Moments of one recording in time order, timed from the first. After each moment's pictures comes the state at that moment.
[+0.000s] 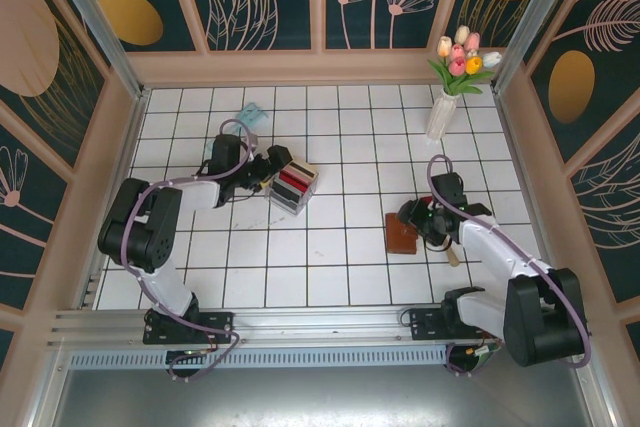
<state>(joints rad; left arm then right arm) -0.28 1.74 0.79 0.32 0.56 -0.92 0.21 1.15 0.53 -0.51 -0.20 0.75</state>
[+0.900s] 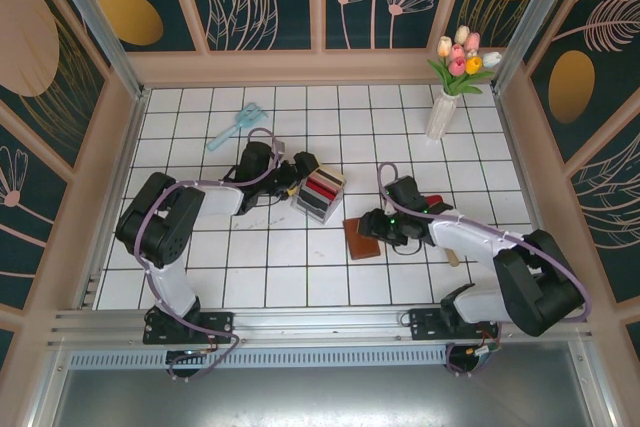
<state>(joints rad) -0.47 1.82 0.82 0.45 0.48 -1.10 0.56 1.32 0.56 -0.30 -0.31 0.74</state>
